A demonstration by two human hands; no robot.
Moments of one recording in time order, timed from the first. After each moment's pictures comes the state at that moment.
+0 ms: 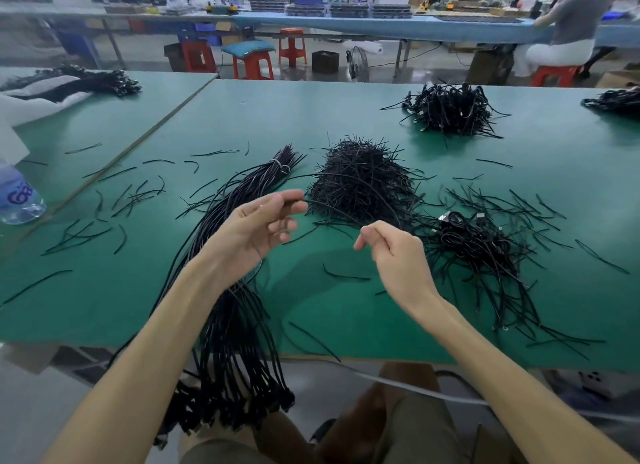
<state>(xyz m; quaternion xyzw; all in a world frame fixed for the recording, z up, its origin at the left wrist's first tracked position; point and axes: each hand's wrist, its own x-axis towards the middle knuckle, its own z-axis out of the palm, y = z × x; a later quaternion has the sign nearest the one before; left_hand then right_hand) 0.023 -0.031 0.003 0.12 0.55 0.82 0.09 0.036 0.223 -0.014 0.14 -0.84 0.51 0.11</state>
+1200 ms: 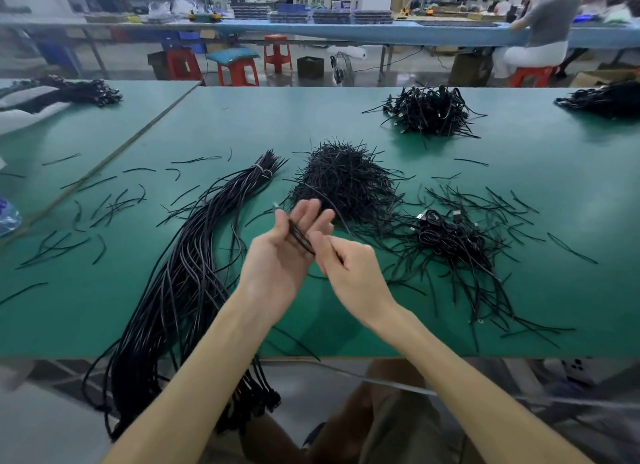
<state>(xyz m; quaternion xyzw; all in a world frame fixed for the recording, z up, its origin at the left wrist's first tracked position) 0.051 0.061 0.006 -0.01 0.31 0.95 0.08 0.056 0.194 -0.014 0.21 -0.80 0.55 0.11</state>
